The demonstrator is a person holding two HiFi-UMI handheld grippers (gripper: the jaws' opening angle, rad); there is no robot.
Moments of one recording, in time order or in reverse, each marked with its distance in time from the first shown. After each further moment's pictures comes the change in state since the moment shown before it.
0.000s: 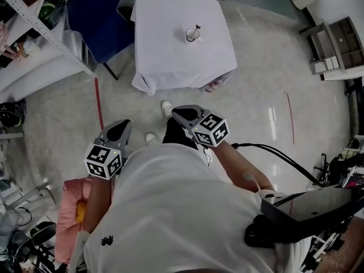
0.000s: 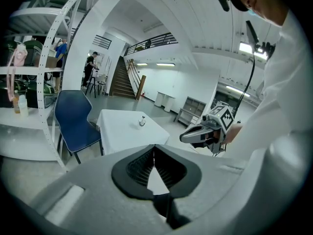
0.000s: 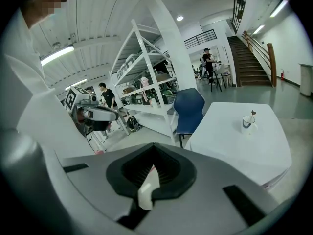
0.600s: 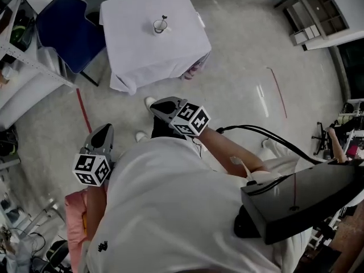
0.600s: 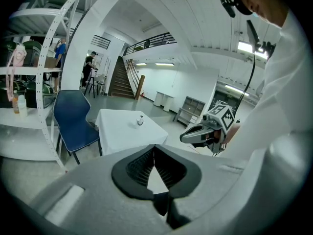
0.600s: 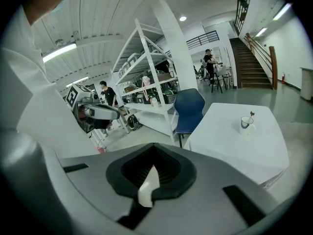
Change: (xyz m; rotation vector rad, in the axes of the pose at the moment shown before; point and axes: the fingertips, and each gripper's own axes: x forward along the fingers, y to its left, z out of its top) left arm -0.003 -0.002 -0.009 -0.002 0.002 0.003; right arm 0.002 0.007 -0.008 -0.026 0.011 0.004
